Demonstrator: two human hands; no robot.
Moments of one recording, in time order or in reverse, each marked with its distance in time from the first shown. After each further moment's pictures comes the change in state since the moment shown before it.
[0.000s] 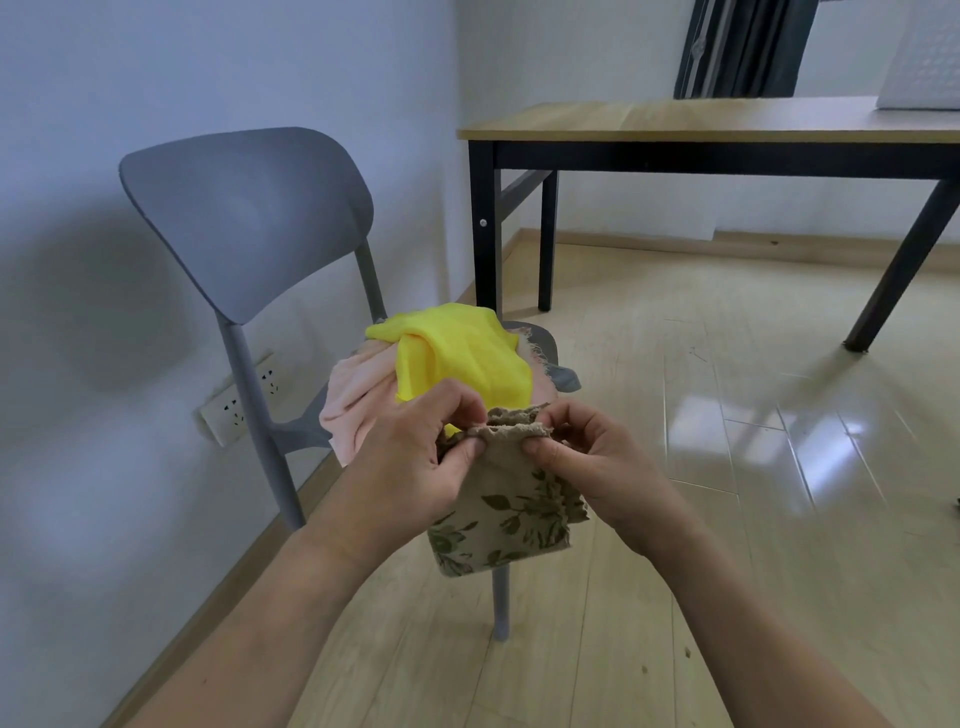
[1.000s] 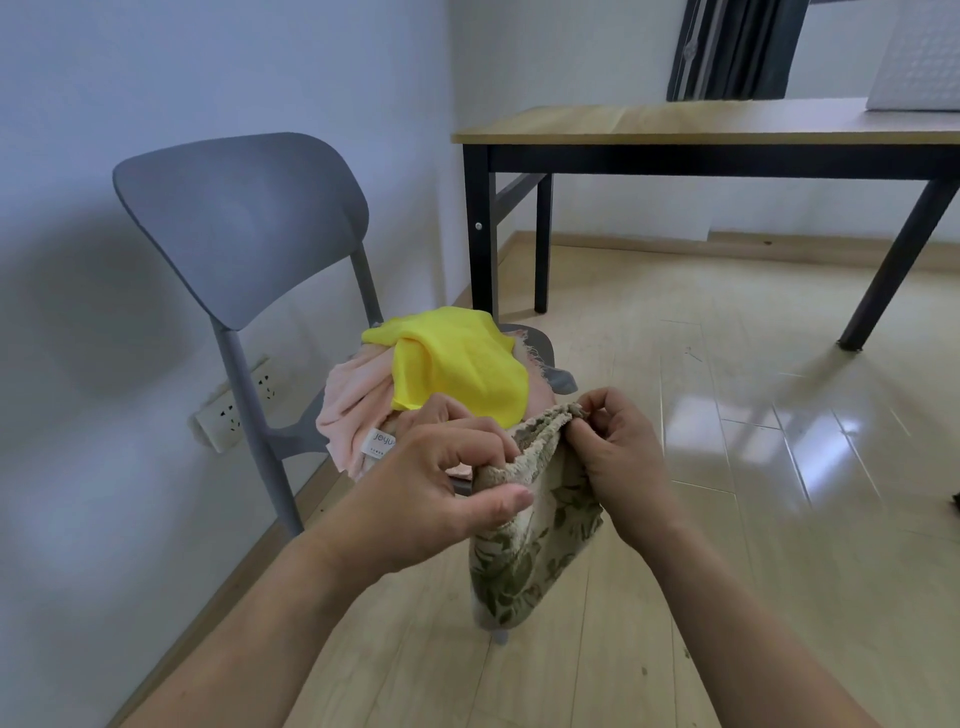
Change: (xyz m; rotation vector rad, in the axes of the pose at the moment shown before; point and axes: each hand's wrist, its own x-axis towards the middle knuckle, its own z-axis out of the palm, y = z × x) left_hand -0.002 0.014 -0.001 -0.142 -0.228 0.109; right_hand 0.013 0.022 -0.010 -0.135 0.405 -0.014
